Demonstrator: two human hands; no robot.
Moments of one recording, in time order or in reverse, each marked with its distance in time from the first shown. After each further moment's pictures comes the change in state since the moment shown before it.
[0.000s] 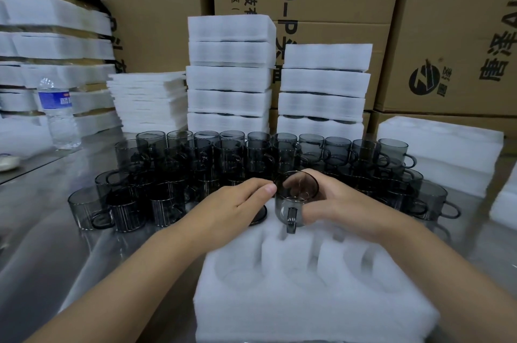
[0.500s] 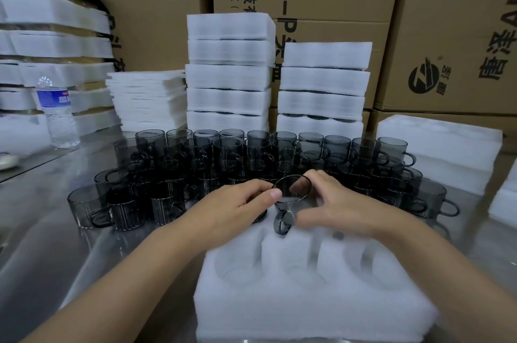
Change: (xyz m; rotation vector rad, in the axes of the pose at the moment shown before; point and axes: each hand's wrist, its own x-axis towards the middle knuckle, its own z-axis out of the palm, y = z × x) left_hand -0.002 0.005 -0.003 0.063 -0.022 -0.017; right_hand -0.003 0.000 0.000 -0.365 0.033 0.080
